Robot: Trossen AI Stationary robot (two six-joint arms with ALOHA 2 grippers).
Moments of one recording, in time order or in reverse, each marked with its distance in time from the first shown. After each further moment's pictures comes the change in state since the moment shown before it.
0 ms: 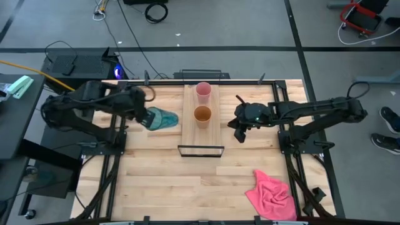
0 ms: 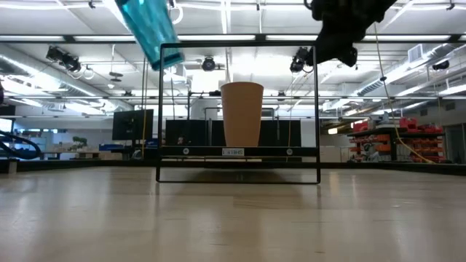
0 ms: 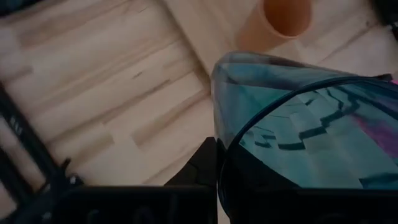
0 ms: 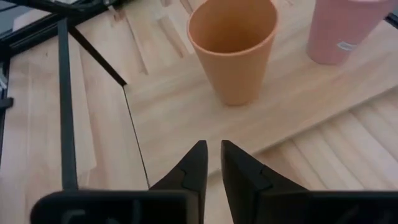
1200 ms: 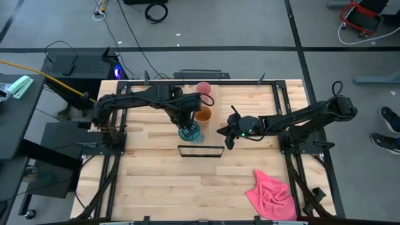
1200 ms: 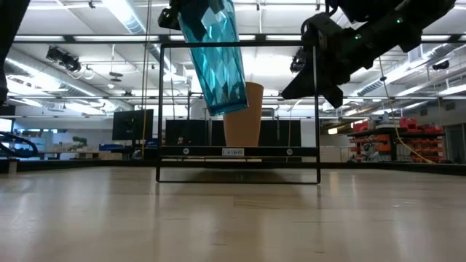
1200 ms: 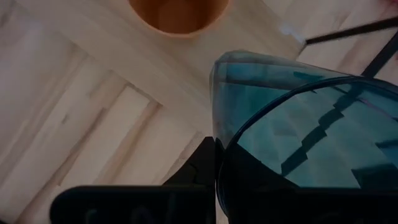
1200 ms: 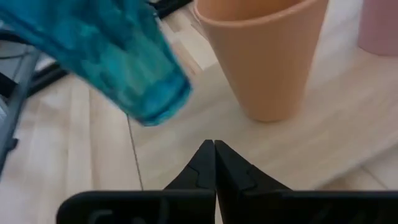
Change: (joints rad) left arm 0.092 0.584 0.324 0.068 0.250 0.440; right arm 0.036 0.178 -0.307 0.684 0.058 0.077
